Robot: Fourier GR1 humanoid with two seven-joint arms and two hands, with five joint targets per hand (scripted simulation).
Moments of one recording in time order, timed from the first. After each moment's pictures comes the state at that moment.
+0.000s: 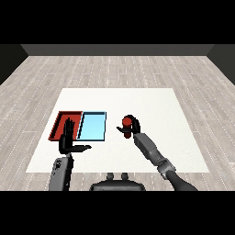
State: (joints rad) left arm 0.03 0.06 0.08 -1.62 0.08 -0.05 -0.38; right arm -0.73 -0.01 0.32 -0.46 -0.54 -0.27 -0.65
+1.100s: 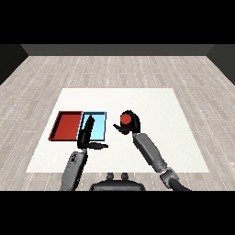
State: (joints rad) left arm -0.08 0.00 -0.16 -1.56 0.02 0.05 -0.27; right arm -0.56 -0.03 0.32 -1.00 -0.36 -0.38 -0.46
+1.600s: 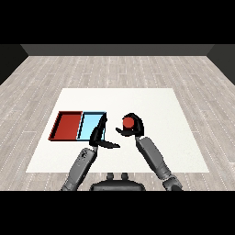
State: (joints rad) left arm -0.20 0.00 -0.35 -1.47 0.09 0.19 -0.23; right arm -0.44 -0.04 0.32 -1.20 -0.28 -0.34 -0.39
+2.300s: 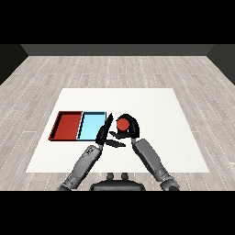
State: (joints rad) left arm -0.30 0.00 -0.44 -1.36 0.12 0.27 -0.22; right arm -0.43 0.00 0.38 -1.31 -0.24 -0.35 -0.33
